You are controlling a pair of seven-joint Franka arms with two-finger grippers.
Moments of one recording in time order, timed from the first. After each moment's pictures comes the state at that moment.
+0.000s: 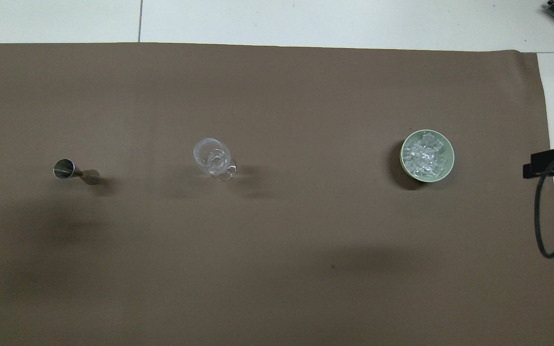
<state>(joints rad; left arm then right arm) 0.58 0.31 -0.18 -1.45 -0.59 1.36 1.83 0.09 -0.08 -0.14 -1.59 0.00 1.50 0.09</state>
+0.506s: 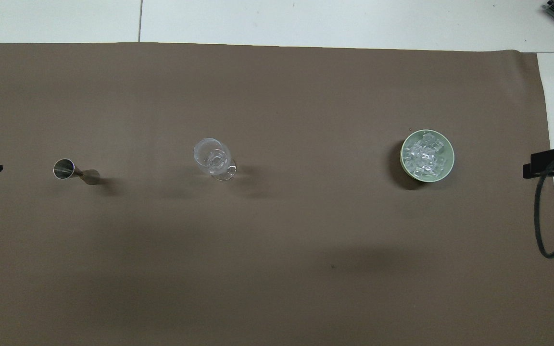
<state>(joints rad) 0.36 0.12 -0.18 -1.46 -0.38 1.44 1.15 0.09 -0.08 -0.14 -1.59 0.00 1.50 0.09</state>
